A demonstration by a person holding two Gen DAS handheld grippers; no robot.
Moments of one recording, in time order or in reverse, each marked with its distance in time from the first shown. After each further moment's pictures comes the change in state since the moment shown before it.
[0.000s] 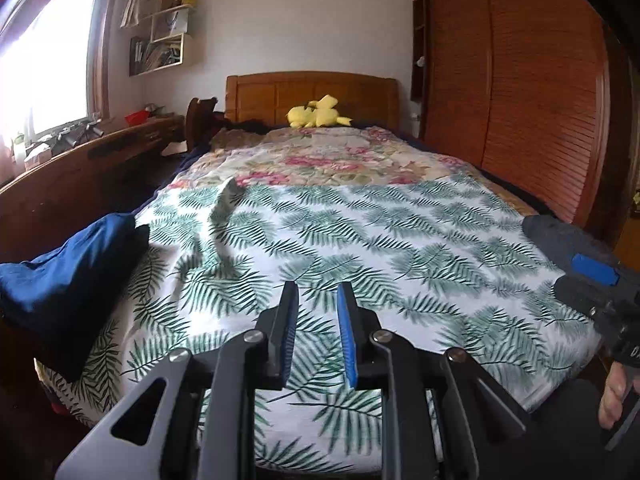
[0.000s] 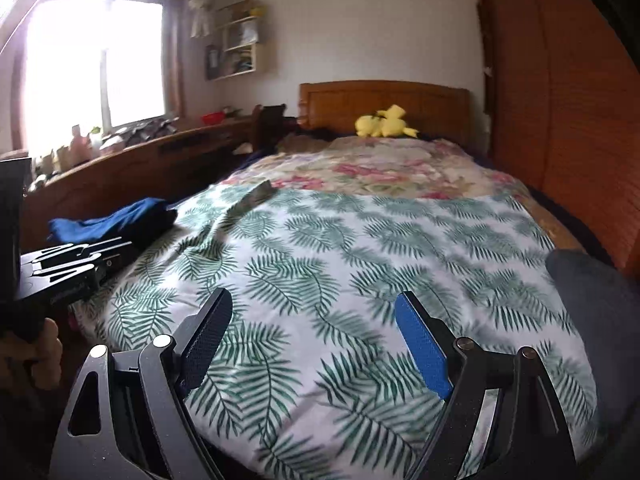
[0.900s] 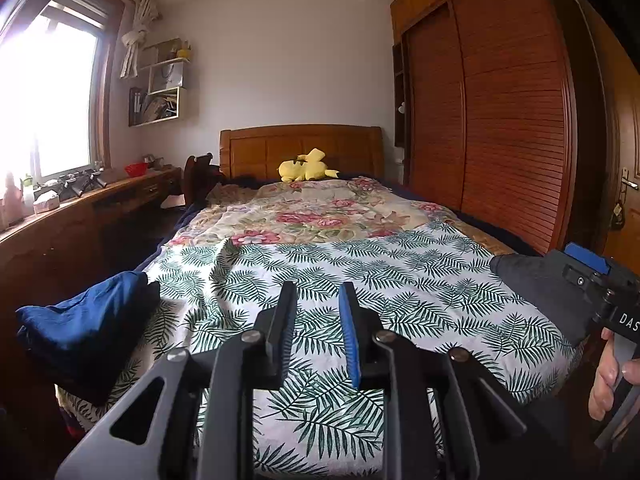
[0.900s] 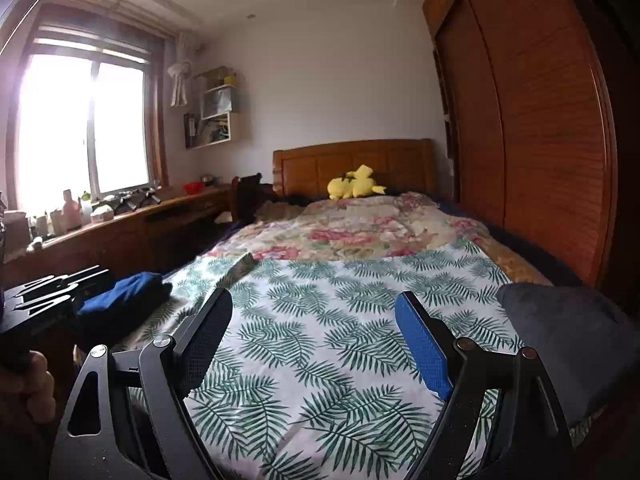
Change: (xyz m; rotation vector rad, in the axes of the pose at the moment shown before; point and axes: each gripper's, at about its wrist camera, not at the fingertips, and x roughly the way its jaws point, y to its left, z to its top) left arm -0.098 -0.027 0.032 0.046 -0.173 -0.001; right arm -0.101 -0.015 0.032 0.062 -0.237 -0.069
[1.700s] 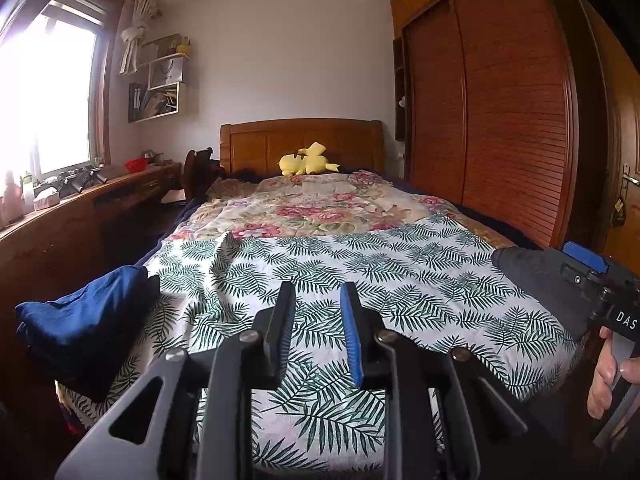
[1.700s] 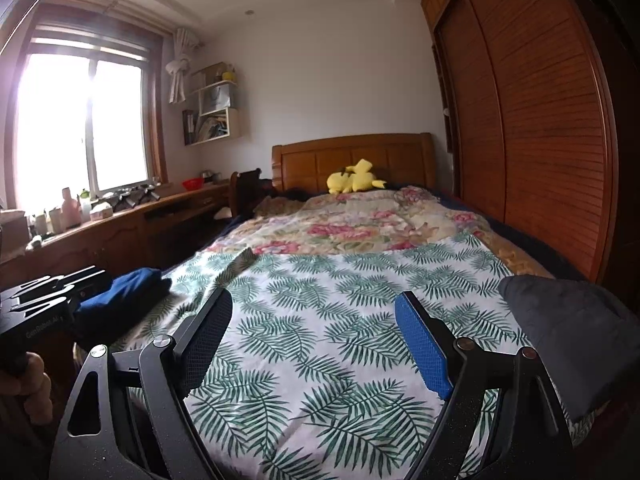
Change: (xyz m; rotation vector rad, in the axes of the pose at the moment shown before) left arm 0.006 -0.002 -0.006 0.003 0.022 0.005; right arm 0.003 0.002 -0.008 0.005 0.016 -0.001
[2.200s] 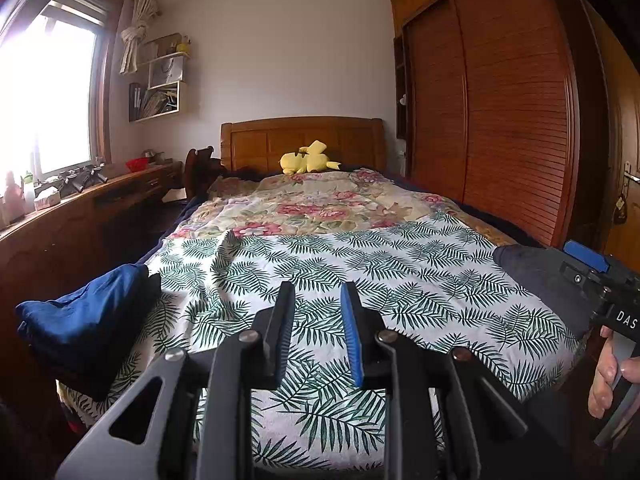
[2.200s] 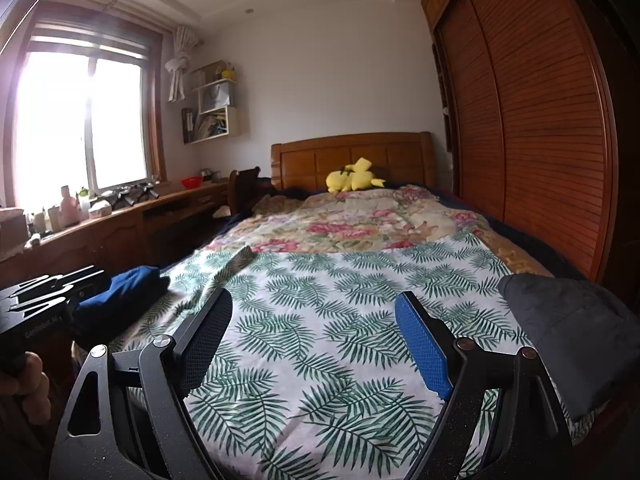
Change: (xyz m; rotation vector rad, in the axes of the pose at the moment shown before) left arm 0.001 -0.001 -0.002 0.002 0.003 0.002; right arm 0.001 0.002 -0.004 -0.002 0.005 -0.004
